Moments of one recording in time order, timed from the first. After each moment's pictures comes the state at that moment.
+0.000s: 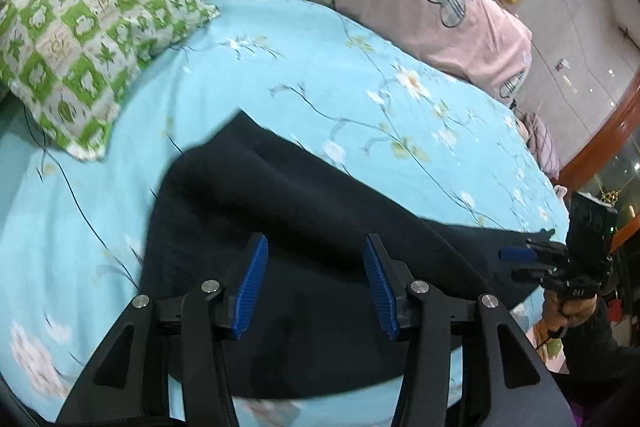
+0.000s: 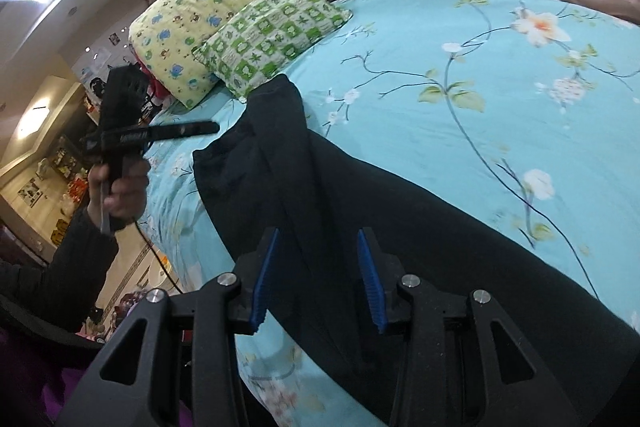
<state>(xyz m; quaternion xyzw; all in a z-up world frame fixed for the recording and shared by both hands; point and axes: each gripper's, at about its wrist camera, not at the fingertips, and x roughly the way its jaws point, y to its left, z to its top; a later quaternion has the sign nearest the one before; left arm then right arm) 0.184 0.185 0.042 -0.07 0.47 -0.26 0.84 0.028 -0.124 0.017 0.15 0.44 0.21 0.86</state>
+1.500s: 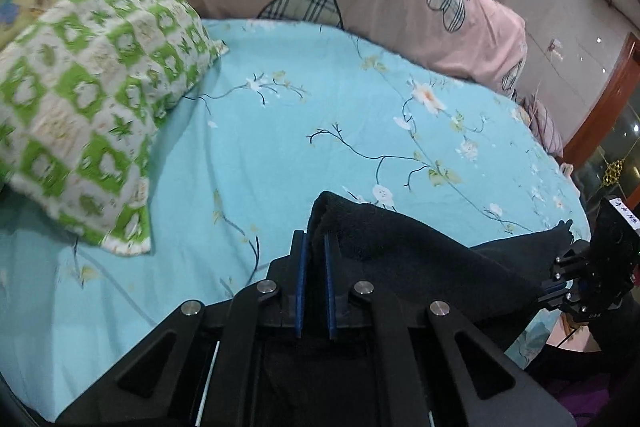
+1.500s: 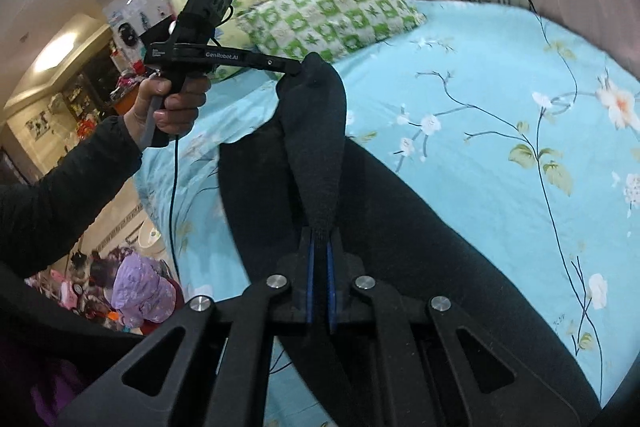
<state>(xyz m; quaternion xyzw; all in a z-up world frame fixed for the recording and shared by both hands) 0.239 0.224 0.050 -0.02 0.44 -0.28 0.85 0.070 -0.047 0.028 0.04 0.43 0.28 0.86</state>
